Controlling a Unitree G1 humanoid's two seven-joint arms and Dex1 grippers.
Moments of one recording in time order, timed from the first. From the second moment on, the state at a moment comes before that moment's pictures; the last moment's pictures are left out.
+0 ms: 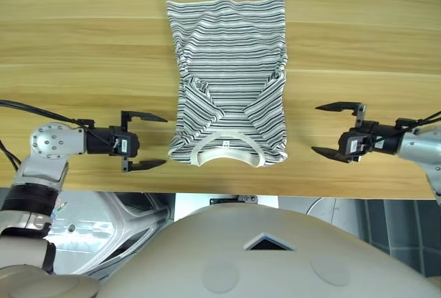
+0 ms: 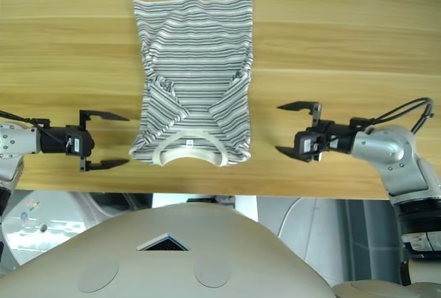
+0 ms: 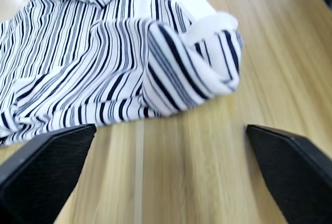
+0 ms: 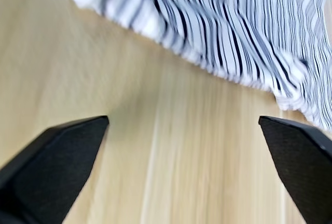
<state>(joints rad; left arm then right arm) 0.09 0.89 -0.23 0.28 -0.16 -0.69 -1.26 0.22 -1.00 0.16 0.02 -0.09 -0.59 0.90</state>
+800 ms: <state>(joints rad) 0.04 0.79 -0.31 0.31 -0.14 -0.72 -1.19 0.18 -0.91 0.30 -0.04 -0.06 -0.58 0.89</state>
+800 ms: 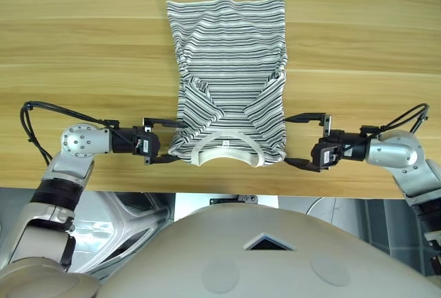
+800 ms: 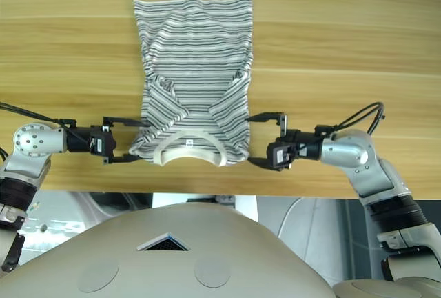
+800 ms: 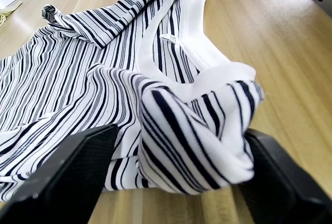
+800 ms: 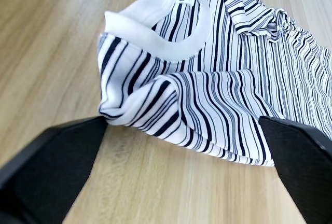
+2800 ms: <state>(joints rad) 0.30 1.04 -0.07 -0.27 -0.52 -0.65 -1.32 0.54 -1.13 0.03 -0.51 0.17 -0.71 0.96</state>
